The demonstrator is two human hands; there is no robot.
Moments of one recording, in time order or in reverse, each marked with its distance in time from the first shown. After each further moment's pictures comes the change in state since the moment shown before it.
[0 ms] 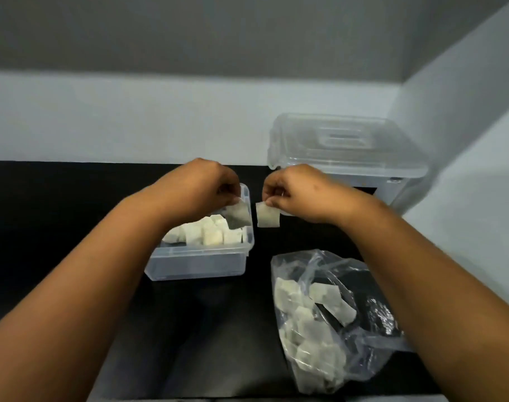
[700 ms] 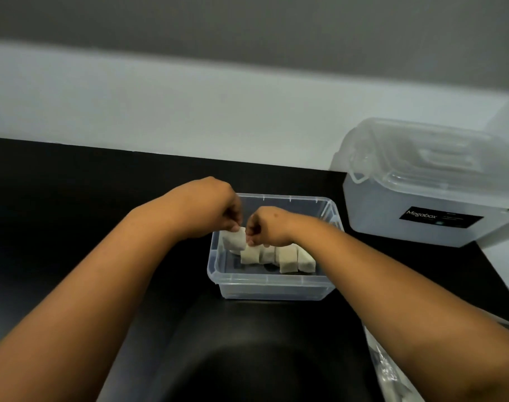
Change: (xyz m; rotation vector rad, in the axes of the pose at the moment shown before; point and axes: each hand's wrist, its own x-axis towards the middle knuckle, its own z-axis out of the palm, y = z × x) left_hand -0.015 -0.168 0.000 0.020 -0.238 -0.021; right_hand 0.173 -0.092 0.132 0.187 -0.465 0.107
